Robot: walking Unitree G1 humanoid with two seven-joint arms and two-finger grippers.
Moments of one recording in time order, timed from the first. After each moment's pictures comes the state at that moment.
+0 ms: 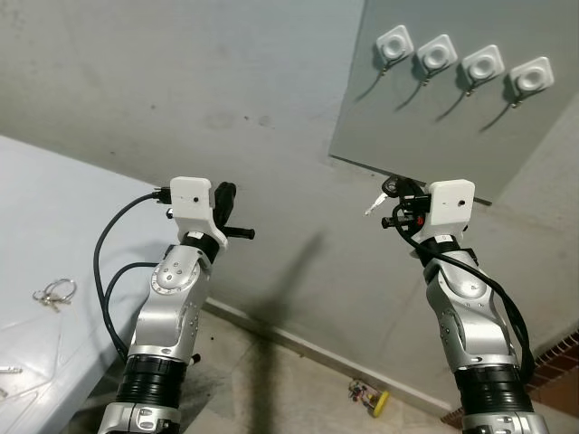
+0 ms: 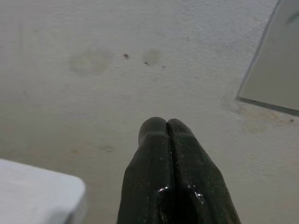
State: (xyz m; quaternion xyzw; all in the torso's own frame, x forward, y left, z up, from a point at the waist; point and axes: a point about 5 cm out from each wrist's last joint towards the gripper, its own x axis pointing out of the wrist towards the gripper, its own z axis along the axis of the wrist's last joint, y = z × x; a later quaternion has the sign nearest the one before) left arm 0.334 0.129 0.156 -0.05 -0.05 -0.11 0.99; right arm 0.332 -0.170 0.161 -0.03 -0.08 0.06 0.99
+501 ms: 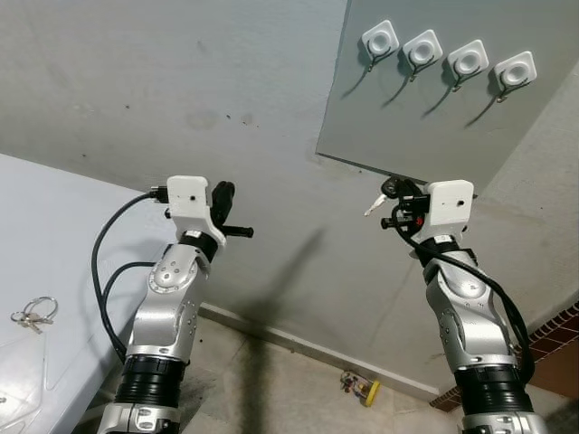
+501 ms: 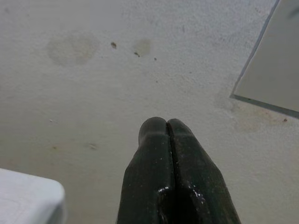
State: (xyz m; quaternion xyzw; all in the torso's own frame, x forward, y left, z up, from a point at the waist) left arm 0.333 0.128 0.156 -0.07 -0.04 -0.11 0.99; right arm 0.333 -0.170 0.160 -0.03 -0.07 0.06 1.00
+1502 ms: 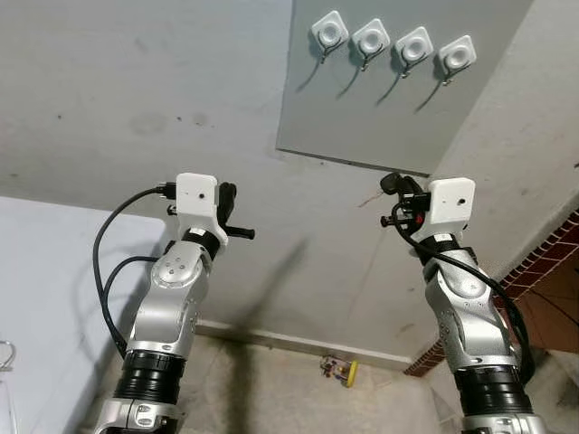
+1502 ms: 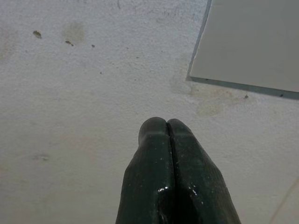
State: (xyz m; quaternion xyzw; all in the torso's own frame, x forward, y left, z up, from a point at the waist) left arm 0.336 0.128 0.158 -0.02 -0.02 -0.11 0.99; right arm 0.330 -0.167 0.165 -0.03 -0.09 0.06 0.99
